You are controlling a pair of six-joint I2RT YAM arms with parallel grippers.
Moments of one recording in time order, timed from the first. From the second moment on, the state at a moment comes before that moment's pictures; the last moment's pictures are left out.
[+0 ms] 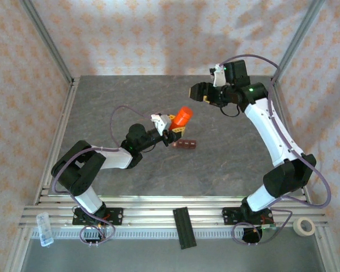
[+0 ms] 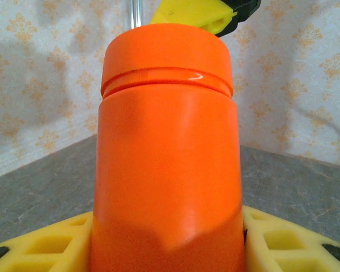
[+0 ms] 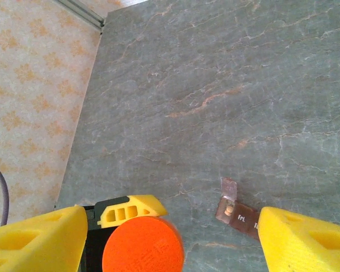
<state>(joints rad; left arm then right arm) -0.58 1.66 0.64 1.08 0.39 -0.04 0.32 1.56 1.69 -0.88 -0.47 0.43</state>
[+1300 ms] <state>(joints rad) -0.58 1.65 0.64 1.08 0.41 -0.04 0.38 1.59 1.62 -0.98 -0.65 0.15</state>
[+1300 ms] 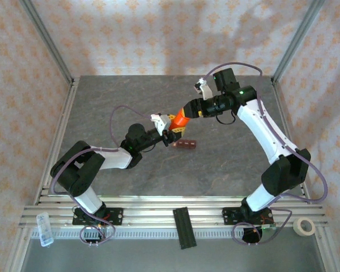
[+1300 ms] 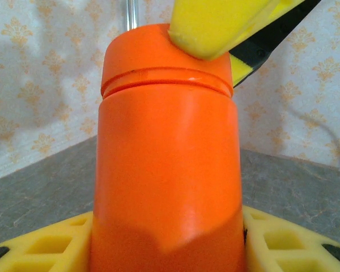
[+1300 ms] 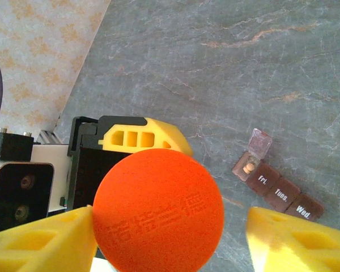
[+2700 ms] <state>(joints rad) -0.58 1.65 0.64 1.06 0.41 -0.04 0.41 1.50 1.53 -0.80 -0.47 0.49</state>
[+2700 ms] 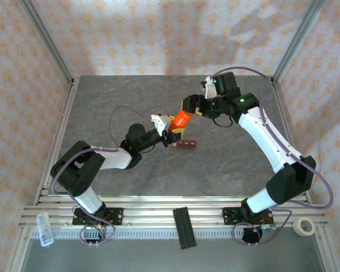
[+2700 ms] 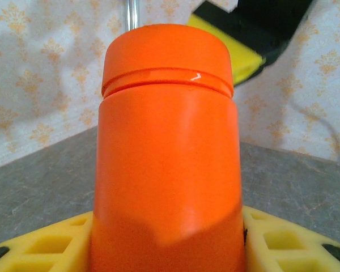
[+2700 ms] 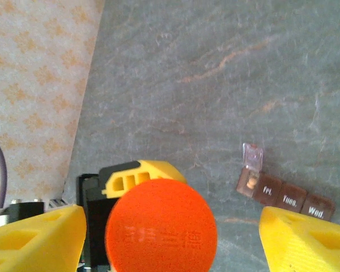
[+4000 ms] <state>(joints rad) -0.58 1.63 0.63 1.06 0.41 -0.03 0.33 1.48 1.62 -0.88 -0.39 0.34</state>
